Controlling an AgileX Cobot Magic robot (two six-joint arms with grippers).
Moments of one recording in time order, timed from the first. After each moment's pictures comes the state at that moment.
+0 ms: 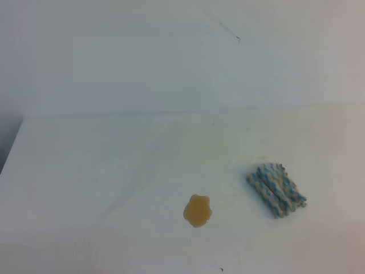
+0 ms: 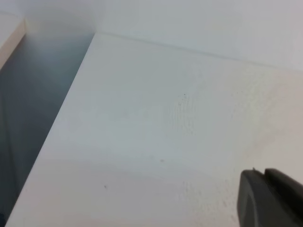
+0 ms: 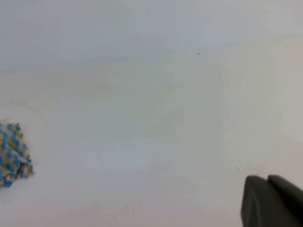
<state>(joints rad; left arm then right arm) 0.00 -0.01 0.05 -0.10 0.31 -0.21 -0.18 -0.03 0.03 -0.04 0.31 0.05</state>
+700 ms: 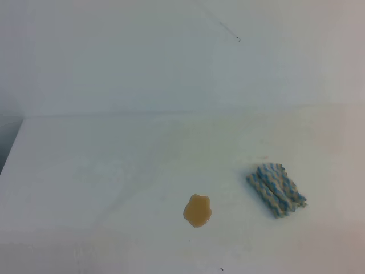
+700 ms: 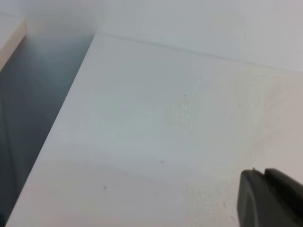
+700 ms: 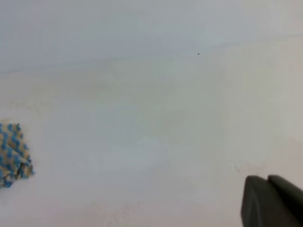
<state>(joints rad) 0.00 -0.02 0.05 -0.10 0.30 -0.21 -0.18 -0.03 0.03 -0.04 0.31 0.05</state>
